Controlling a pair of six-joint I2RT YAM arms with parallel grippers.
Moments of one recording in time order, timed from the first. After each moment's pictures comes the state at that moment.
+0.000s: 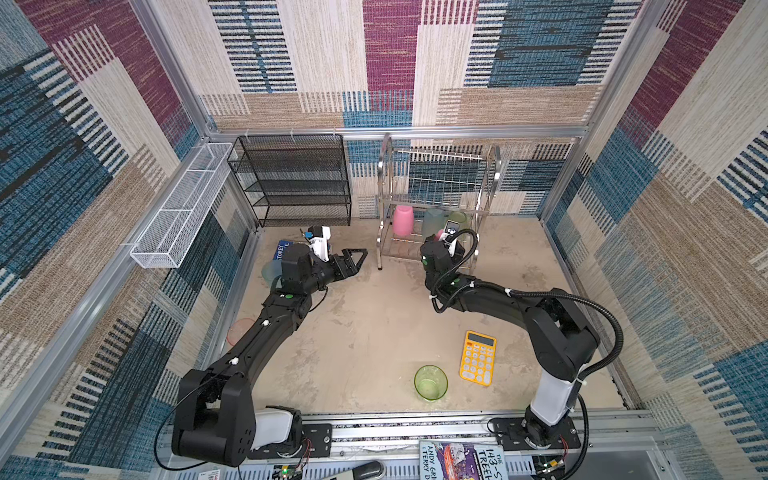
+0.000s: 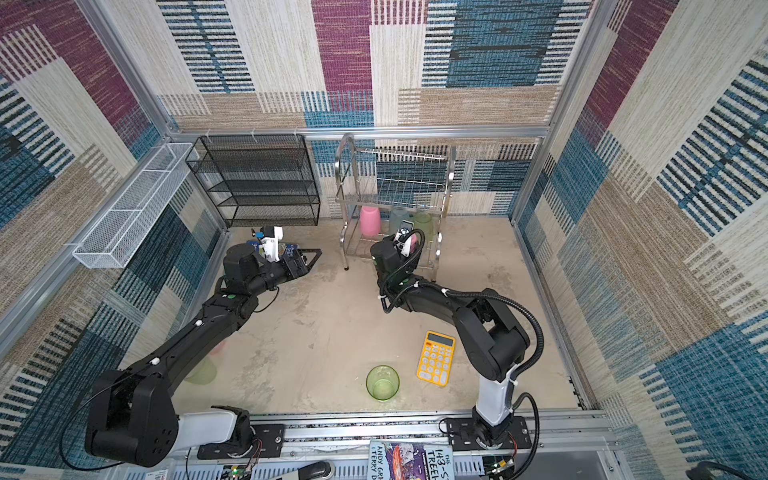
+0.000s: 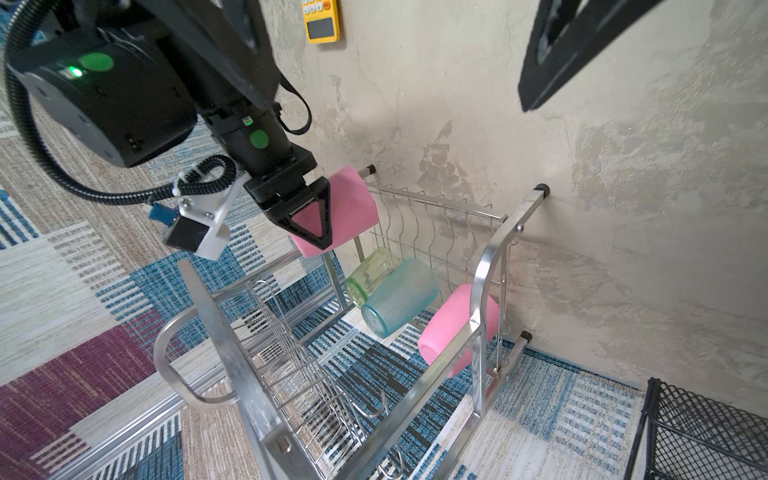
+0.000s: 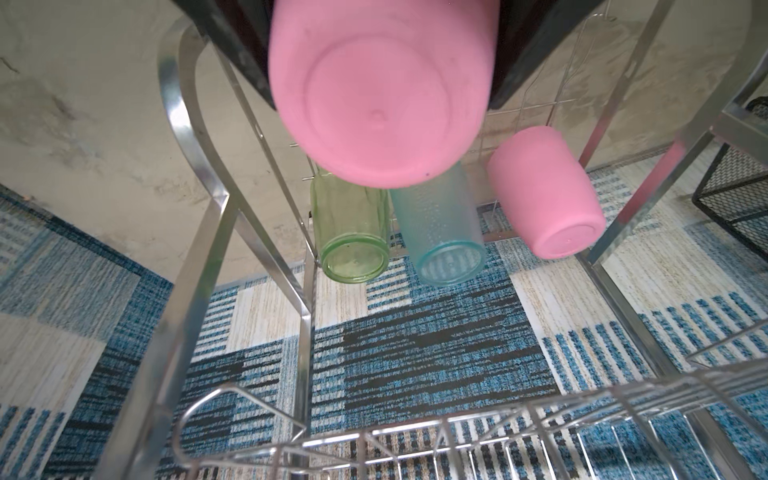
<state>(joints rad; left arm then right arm) -0.18 1.32 0.86 0.18 0.54 -0.65 0.64 1.84 1.19 0.33 0.91 0.38</state>
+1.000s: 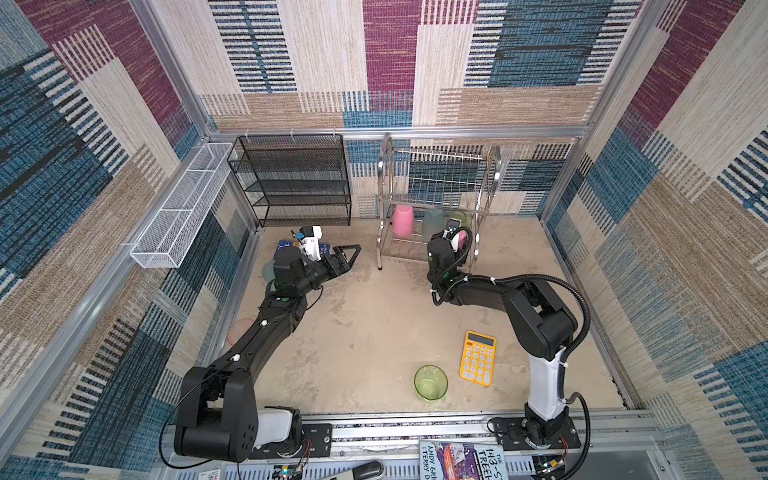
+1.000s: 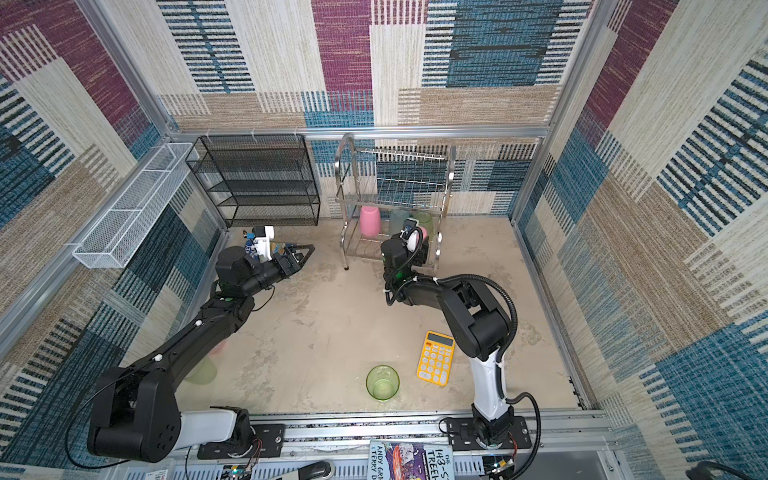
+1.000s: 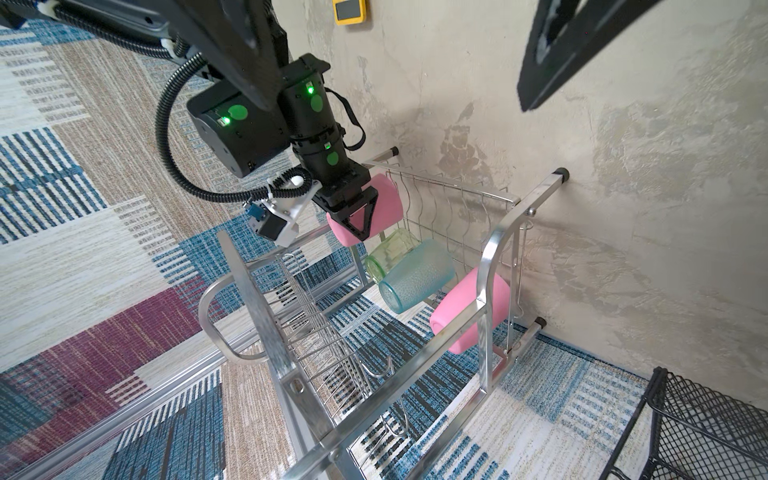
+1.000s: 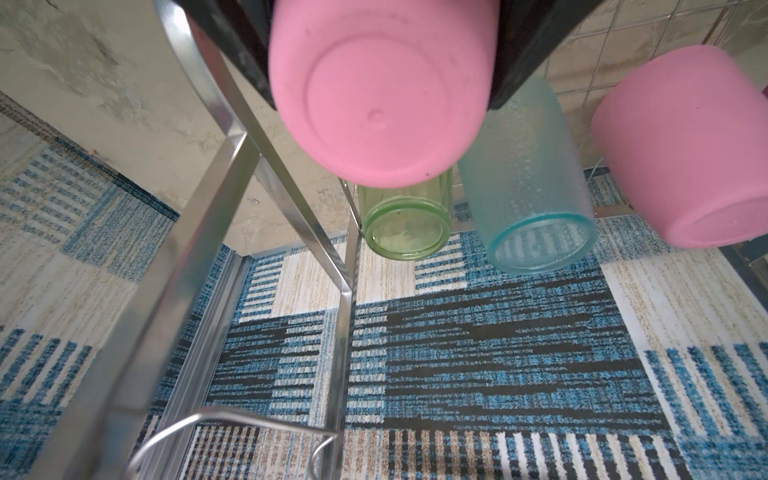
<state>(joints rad) -0.12 1.33 0.81 0.34 0.61 -0.76 0.54 2.00 1.21 0.59 0.96 0.16</state>
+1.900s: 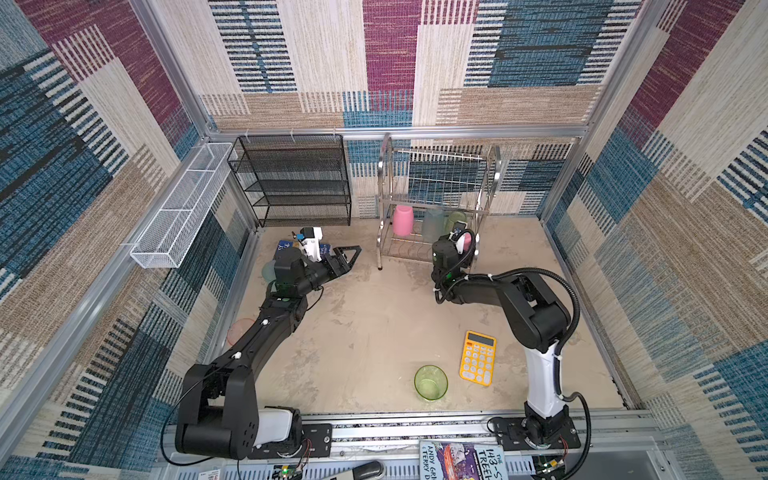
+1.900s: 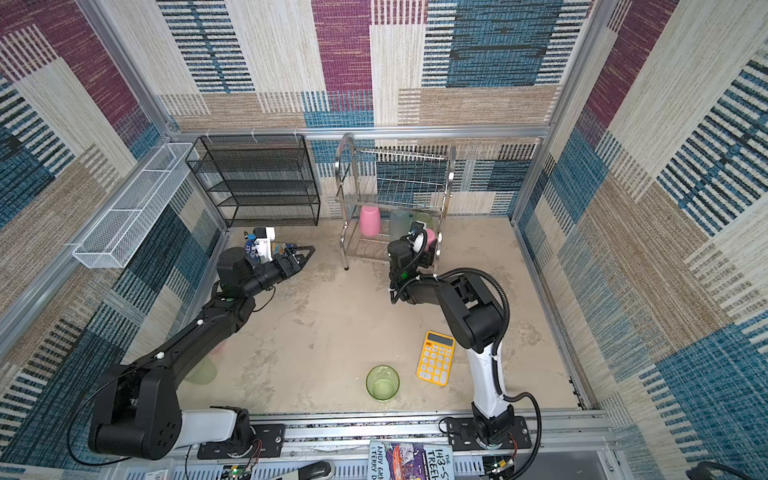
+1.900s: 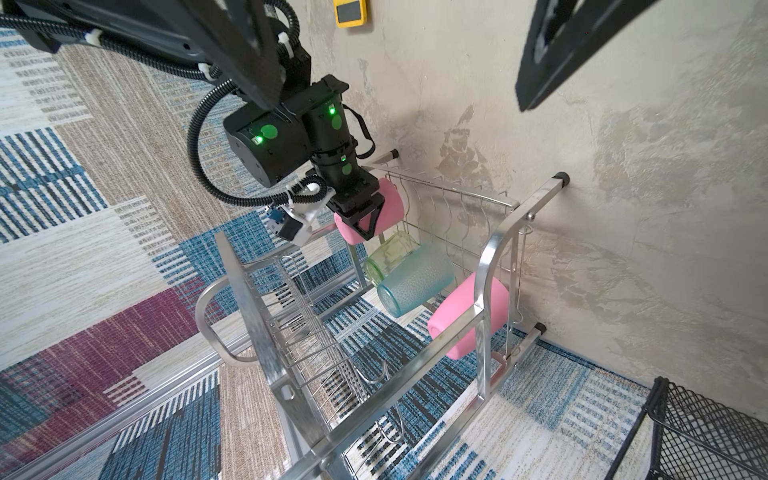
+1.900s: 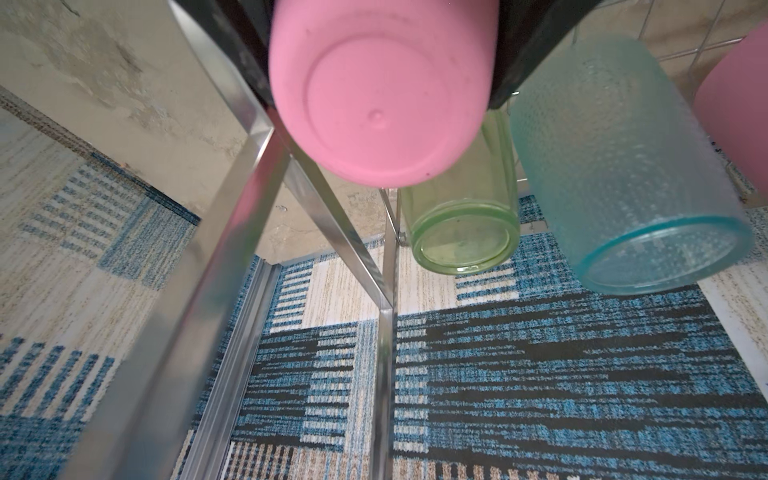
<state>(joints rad) -0.12 1.34 0.80 0.35 0.62 -0.77 0.50 2.07 1.20 0.65 1.00 0.14</state>
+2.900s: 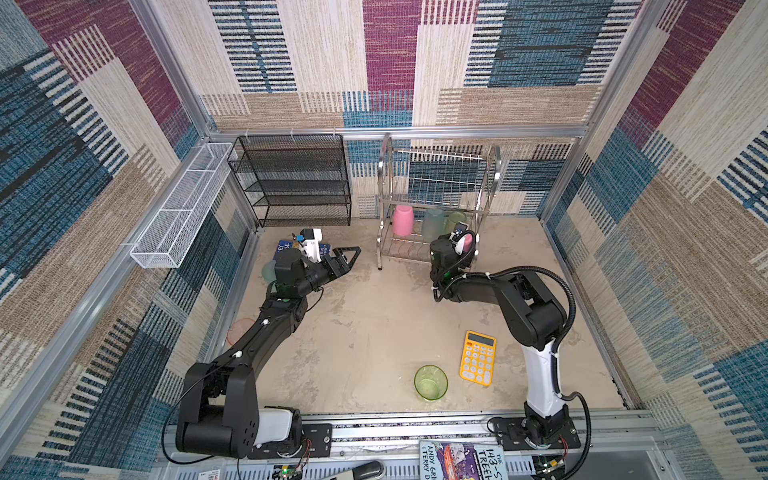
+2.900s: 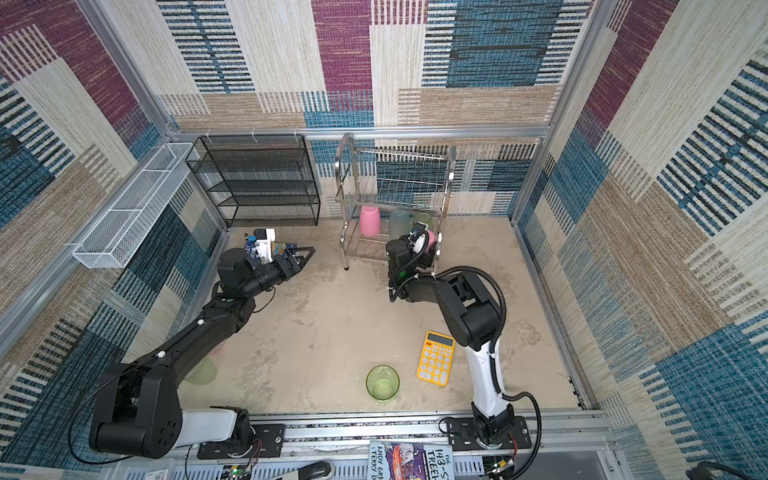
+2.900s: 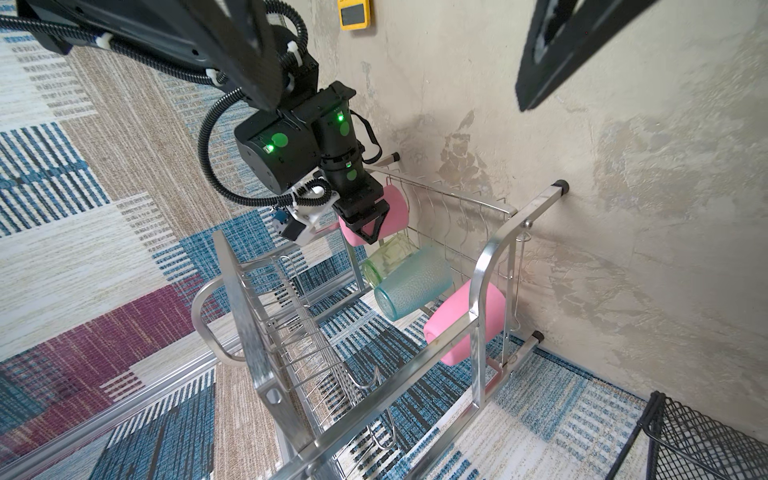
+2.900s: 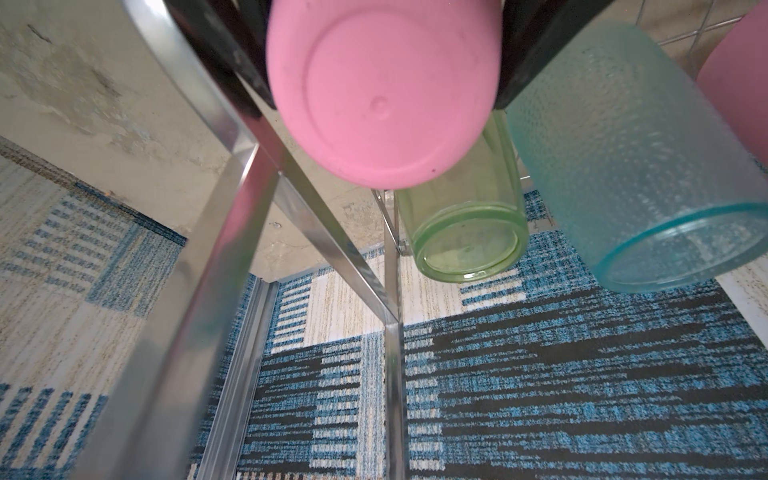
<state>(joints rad) -0.12 1.35 0.80 0.36 0.63 -0.79 0.50 2.10 1.24 0.58 1.01 0.26</state>
